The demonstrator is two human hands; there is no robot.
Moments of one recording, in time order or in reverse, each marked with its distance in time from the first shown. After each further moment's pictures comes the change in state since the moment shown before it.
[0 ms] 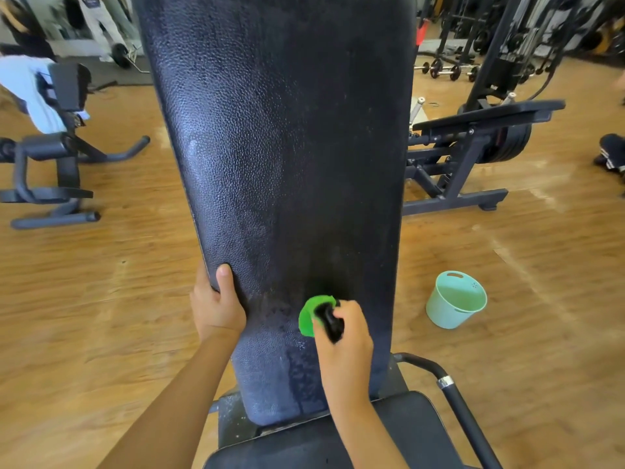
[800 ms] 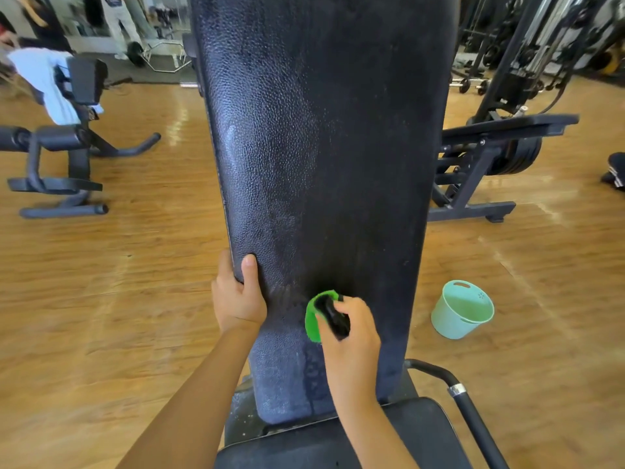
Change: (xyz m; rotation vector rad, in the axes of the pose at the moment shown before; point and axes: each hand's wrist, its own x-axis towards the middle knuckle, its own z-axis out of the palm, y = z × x) left_hand 0.000 -0.006 -0.003 -0.054 -0.023 0.042; right_hand -0.009 -0.005 0.013 0.036 -0.020 -0.082
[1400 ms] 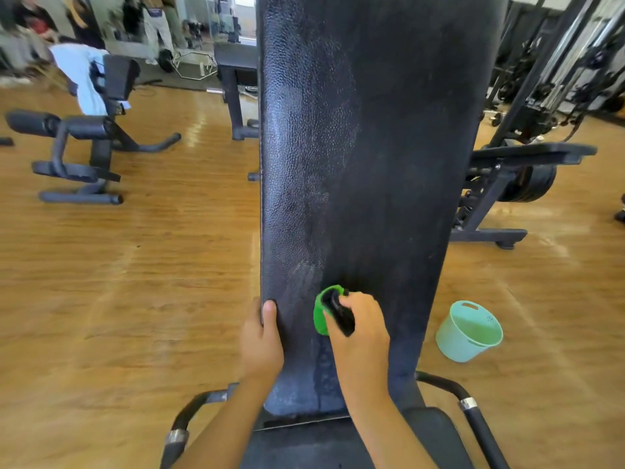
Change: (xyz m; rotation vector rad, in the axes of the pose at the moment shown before) left_hand -0.080 -0.077 -0.003 -0.152 -0.102 -0.280; right_hand -0.013 0.010 0.008 -0.086 -0.072 -0.175
